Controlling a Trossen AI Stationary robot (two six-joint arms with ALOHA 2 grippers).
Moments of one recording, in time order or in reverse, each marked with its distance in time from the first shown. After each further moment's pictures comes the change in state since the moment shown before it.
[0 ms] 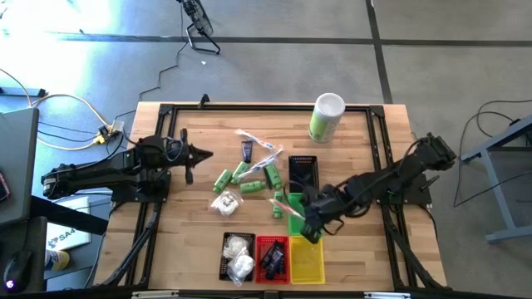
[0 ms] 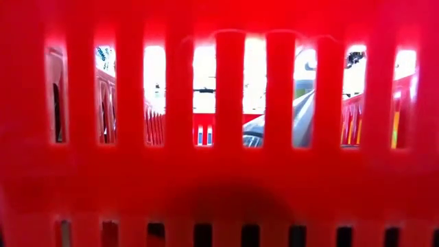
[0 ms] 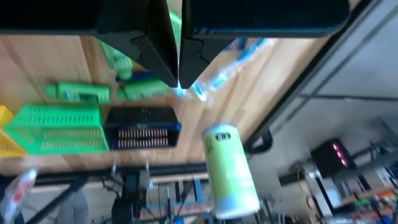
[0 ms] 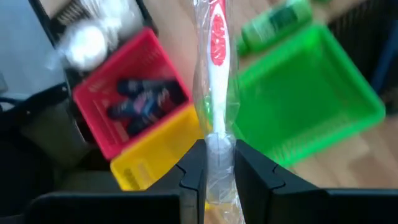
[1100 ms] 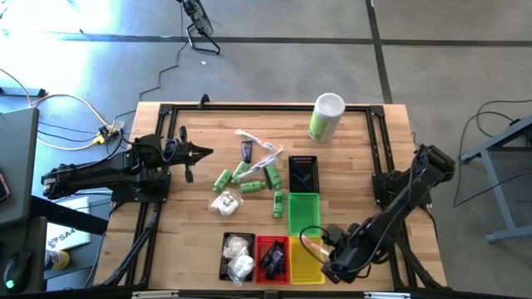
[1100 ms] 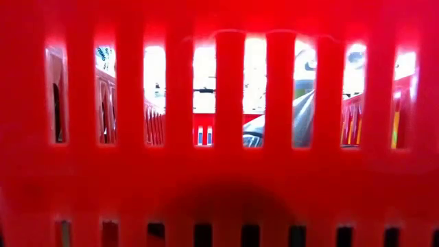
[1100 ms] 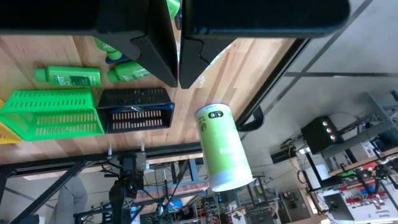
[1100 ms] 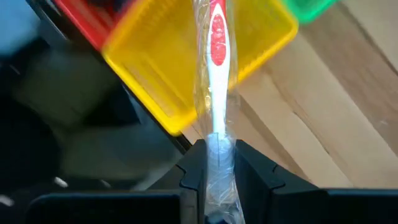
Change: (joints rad) left arm 0.000 0.000 0.000 0.078 -0.003 0.052; right arm 0.331 0.098 0.000 -0.030 -0.085 0.466
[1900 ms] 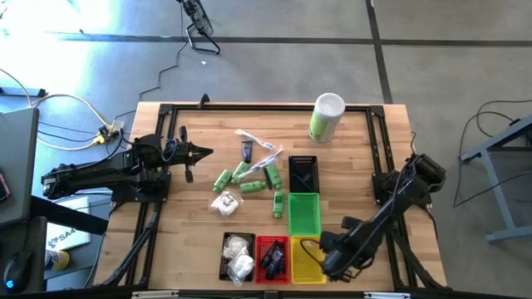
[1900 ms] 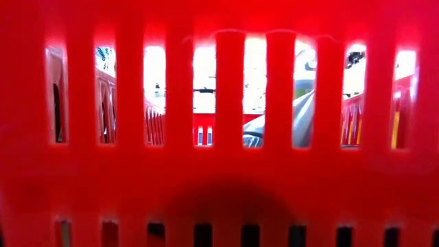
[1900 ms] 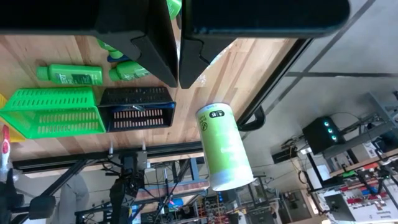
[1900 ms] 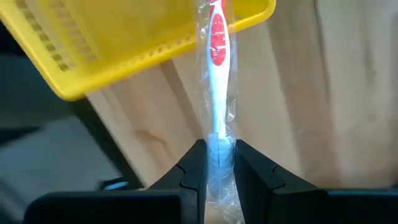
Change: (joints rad) left arm 0.000 0.000 0.000 0.002 0.003 -0.008; right arm -0.042 0.118 0.000 -0.192 -0.115 -0.402
